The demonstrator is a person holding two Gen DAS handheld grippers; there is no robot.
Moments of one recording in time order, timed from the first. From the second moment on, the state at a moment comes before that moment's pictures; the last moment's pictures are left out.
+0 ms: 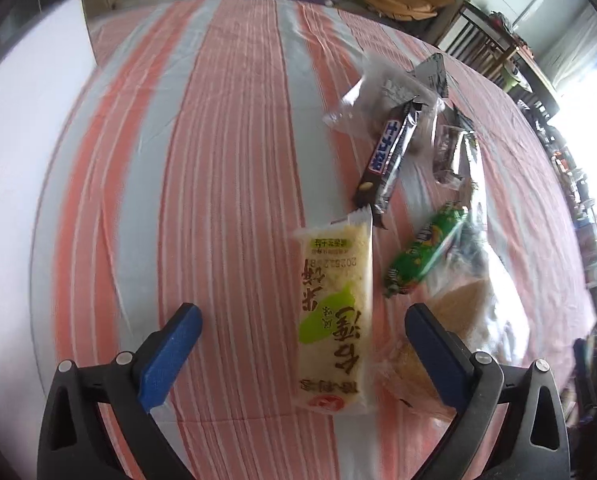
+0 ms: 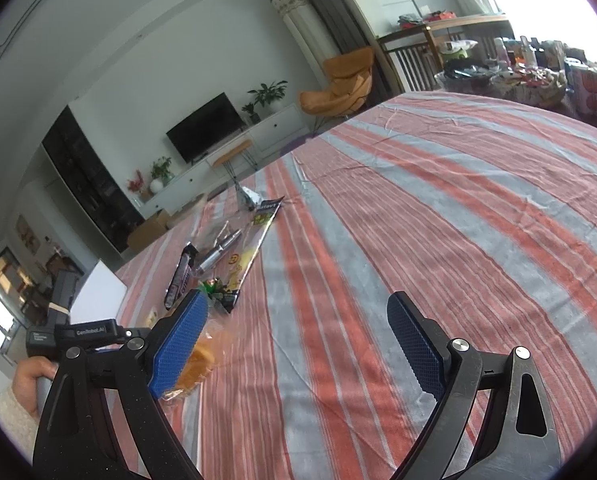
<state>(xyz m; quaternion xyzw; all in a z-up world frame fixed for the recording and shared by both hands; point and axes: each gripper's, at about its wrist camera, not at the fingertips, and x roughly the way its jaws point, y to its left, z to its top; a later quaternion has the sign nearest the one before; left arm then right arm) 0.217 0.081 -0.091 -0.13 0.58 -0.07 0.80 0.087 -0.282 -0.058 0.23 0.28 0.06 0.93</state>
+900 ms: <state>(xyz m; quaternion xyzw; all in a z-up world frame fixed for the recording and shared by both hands) 0.136 0.060 -0.081 -0.02 0.50 -0.04 0.86 0.124 -0.184 -0.066 0.25 0.46 0.14 0.84</state>
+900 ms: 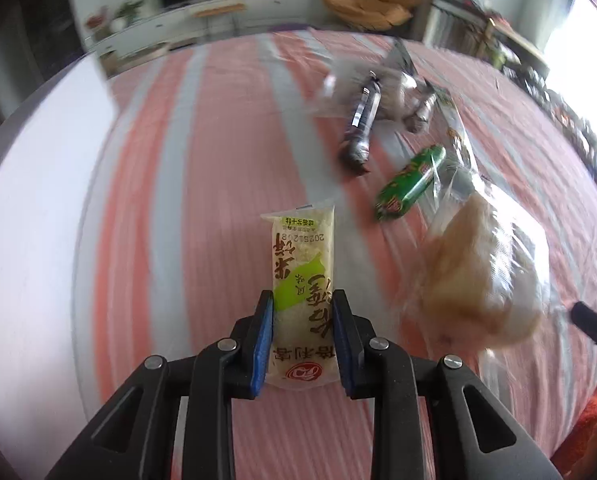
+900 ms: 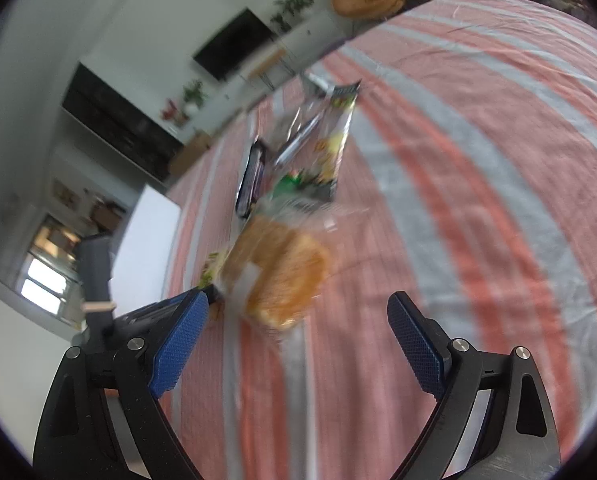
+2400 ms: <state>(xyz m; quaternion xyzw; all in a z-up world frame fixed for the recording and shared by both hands) -0.026 0.280 0.048 -0.12 0.34 0.11 0.92 0.111 -0.008 -0.007 -0.06 0.38 0.20 0.90</state>
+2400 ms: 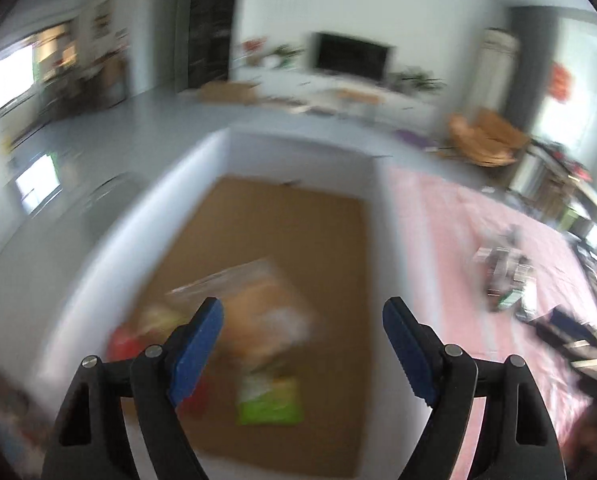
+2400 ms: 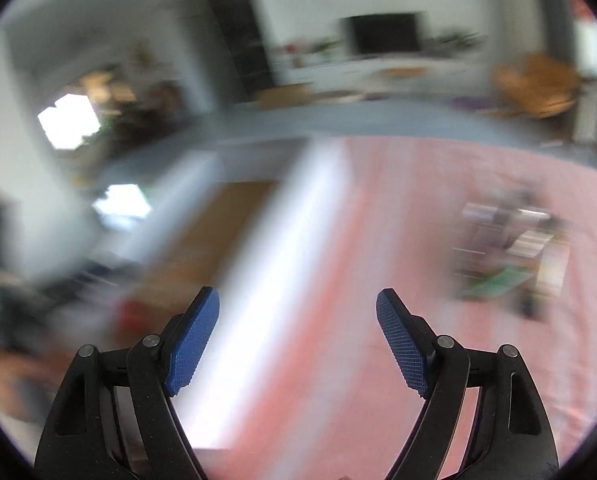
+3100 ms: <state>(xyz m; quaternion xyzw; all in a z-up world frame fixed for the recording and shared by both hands) 0.026 0.178 -0.003 -0.04 0.44 0.10 0.89 0.116 -0.203 -0.101 0.02 0.43 -0.06 0.90</state>
